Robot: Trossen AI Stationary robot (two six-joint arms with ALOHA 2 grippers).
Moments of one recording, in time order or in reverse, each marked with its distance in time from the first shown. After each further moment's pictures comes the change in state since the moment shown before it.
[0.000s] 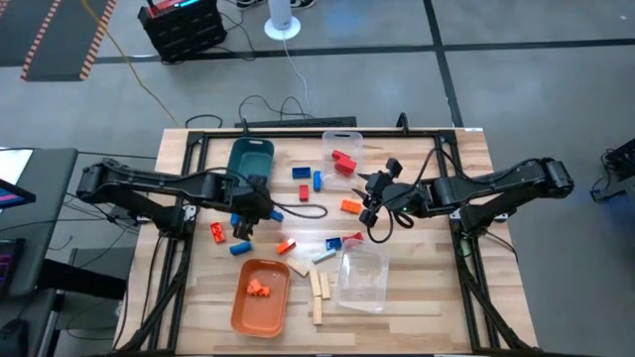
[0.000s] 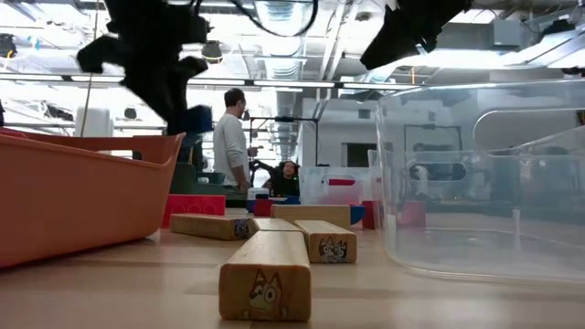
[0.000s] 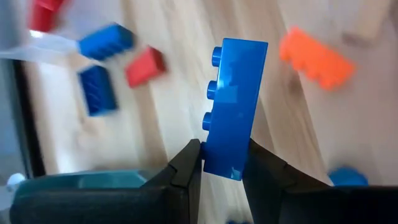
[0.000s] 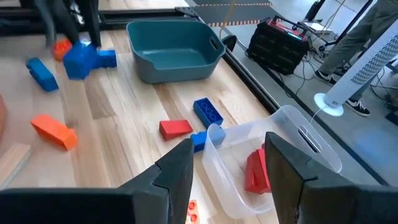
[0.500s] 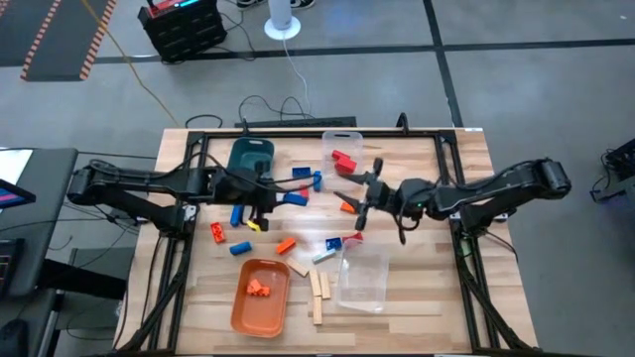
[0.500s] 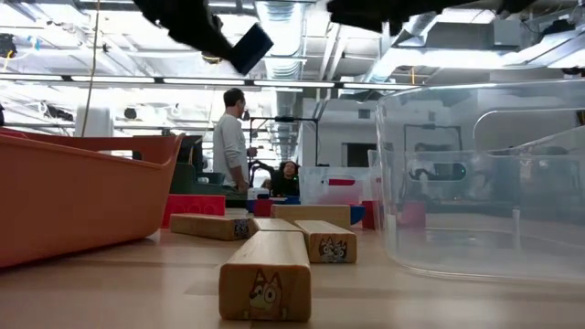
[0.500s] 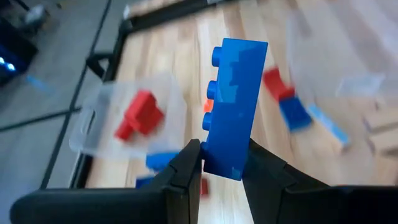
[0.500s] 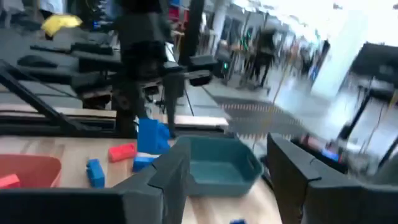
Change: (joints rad) left arm 0.018 -0.104 -0.027 0.456 0.035 -0.050; right arm -0.012 0.041 -0.195 0.855 -0.205 -0.418
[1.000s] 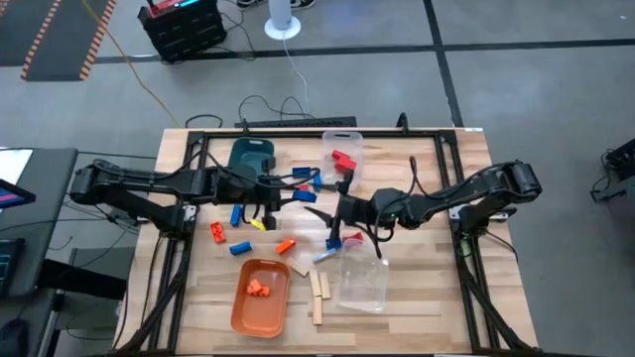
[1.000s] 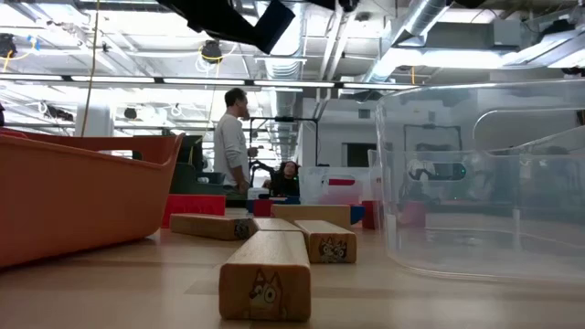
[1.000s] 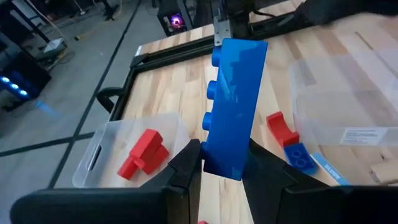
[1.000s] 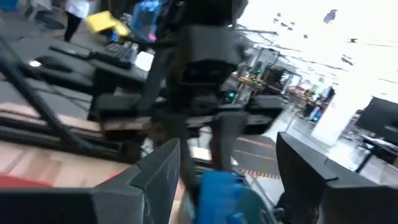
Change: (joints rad) left arm 0.000 0.031 -0.002 0.179 0.012 -0.004; right arm 0.029 0.283 0.214 0.161 -0.044 -0.172
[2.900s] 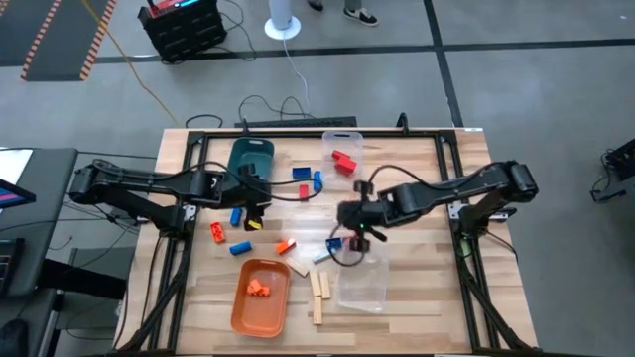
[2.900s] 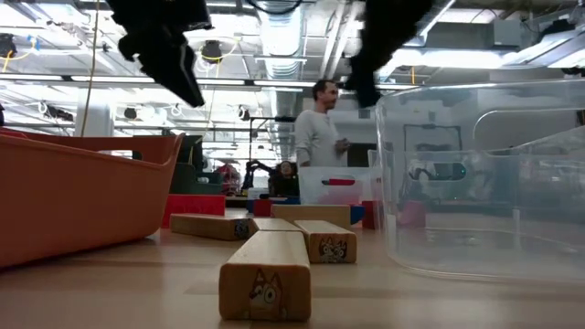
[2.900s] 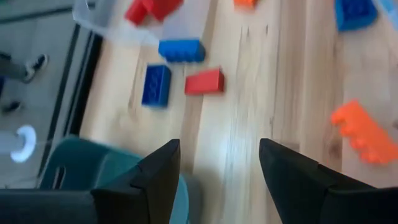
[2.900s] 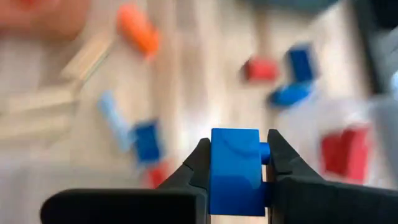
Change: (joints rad) left arm -0.015 -0.007 0.002 -0.537 -0.206 -0.229; right arm 0.028 0.031 0.389 -1.494 -0.088 0.562
